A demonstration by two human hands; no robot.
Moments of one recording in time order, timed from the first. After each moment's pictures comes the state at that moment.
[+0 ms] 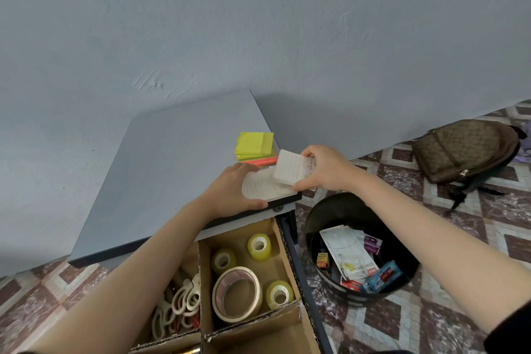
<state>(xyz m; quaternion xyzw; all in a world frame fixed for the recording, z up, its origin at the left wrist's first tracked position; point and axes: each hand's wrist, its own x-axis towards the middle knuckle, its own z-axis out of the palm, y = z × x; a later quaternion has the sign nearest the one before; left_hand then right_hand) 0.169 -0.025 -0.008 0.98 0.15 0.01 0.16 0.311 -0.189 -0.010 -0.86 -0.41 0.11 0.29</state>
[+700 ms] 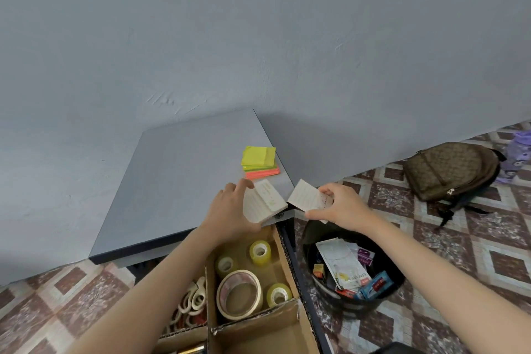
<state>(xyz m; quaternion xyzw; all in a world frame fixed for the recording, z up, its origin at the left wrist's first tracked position) 0.127 -0.048 -0.006 0.97 0.19 0.07 0.15 0.271 -0.238 -0.029 -0.87 -0.33 0.12 0.35</state>
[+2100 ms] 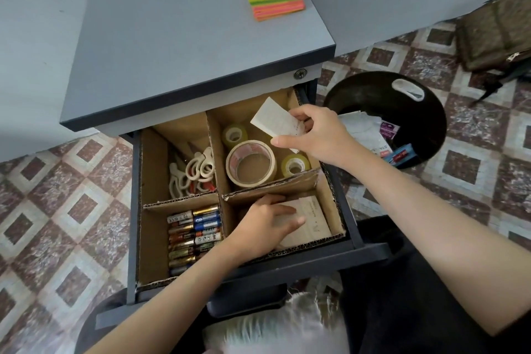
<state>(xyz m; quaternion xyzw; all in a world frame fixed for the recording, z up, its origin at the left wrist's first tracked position) 0.011 -0.132 -0.158 0.88 0.23 -0.15 0.39 0.180 -0.196 -0.110 -0.80 -0.36 0.22 0.43</state>
